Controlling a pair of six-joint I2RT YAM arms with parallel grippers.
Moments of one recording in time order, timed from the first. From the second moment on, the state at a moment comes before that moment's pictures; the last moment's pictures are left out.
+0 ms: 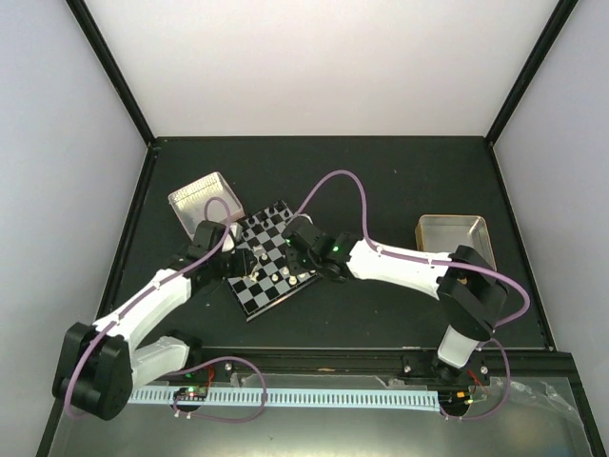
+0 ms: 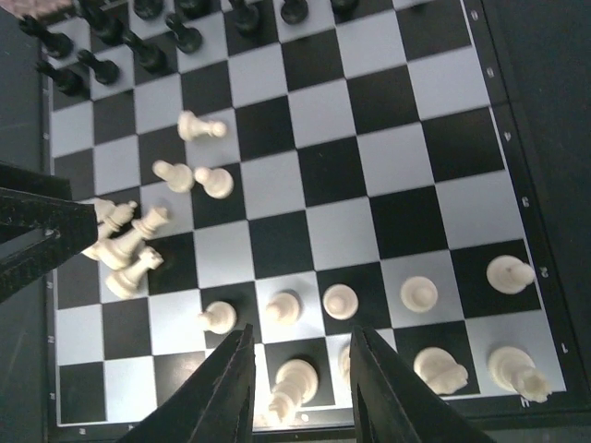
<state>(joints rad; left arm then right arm) -0.31 1.05 0.54 -0.37 0.22 -0.48 1.03 1.71 1.21 -0.43 0.15 0.60</state>
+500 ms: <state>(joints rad) -0.35 1.18 0.57 -0.47 0.23 -0.47 0.97 1.67 1.09 -0.34 0.12 0.61</state>
